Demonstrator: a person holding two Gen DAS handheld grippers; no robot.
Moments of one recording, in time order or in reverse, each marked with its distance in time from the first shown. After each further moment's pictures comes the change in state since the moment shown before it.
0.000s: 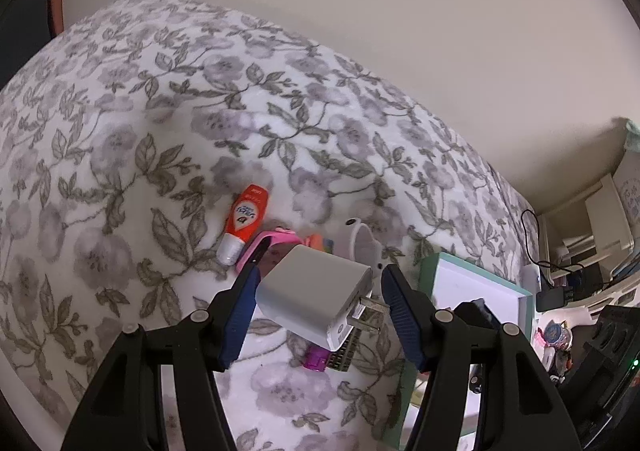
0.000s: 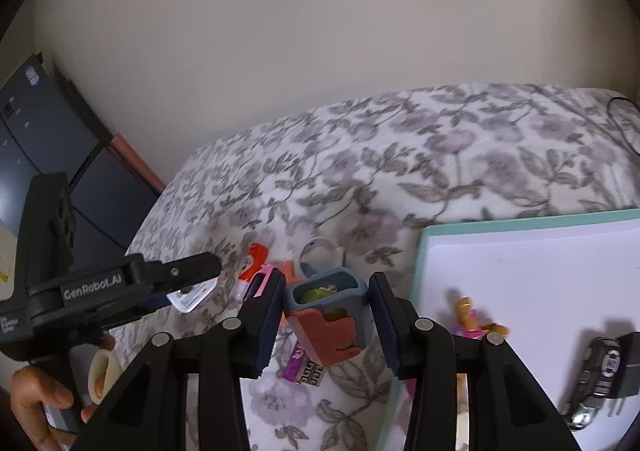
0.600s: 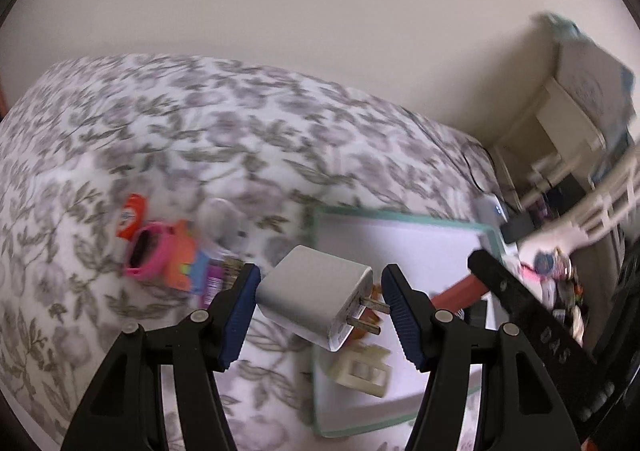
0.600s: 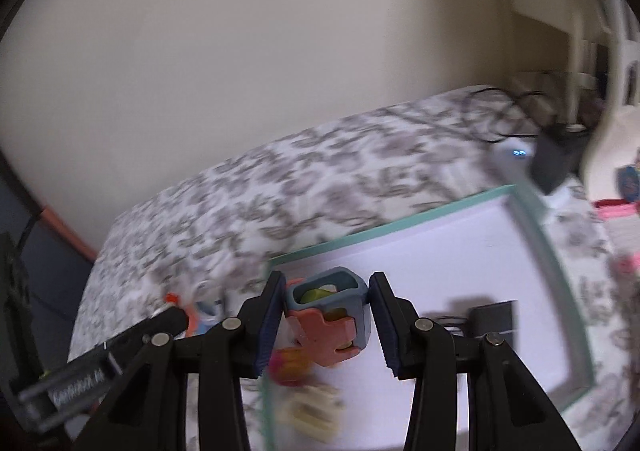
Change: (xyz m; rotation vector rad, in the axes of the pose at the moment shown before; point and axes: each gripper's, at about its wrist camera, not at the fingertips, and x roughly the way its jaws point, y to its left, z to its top) left arm 0.001 -0.124 -0.050 0.298 -0.003 -0.065; right arm -0.094 -0.080 -0.002 0.215 -0.130 -0.310
